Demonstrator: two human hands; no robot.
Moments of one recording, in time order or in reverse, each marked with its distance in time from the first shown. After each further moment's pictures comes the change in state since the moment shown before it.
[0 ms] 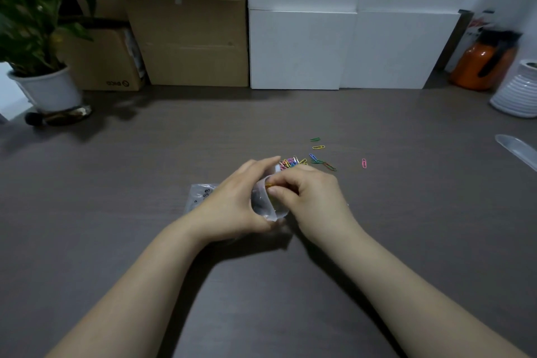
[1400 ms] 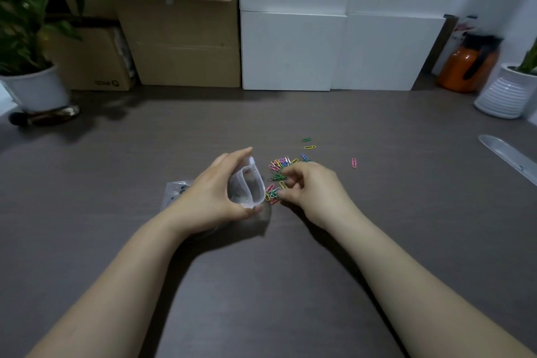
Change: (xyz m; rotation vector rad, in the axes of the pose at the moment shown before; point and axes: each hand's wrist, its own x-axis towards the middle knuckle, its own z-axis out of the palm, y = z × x) left_hand 0.000 -0.009 -0.014 0.033 0.111 -0.027; right_hand 0.017 0.036 -0.007 -0.177 -0.109 0.271
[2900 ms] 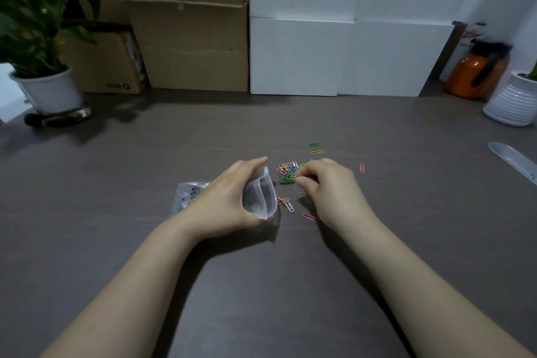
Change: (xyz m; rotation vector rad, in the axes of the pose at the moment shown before) left_hand 0.001 -0.001 0.003 0.080 -0.055 0.019; right_hand -0.002 -0.005 -0.009 0.014 0.116 -0.071
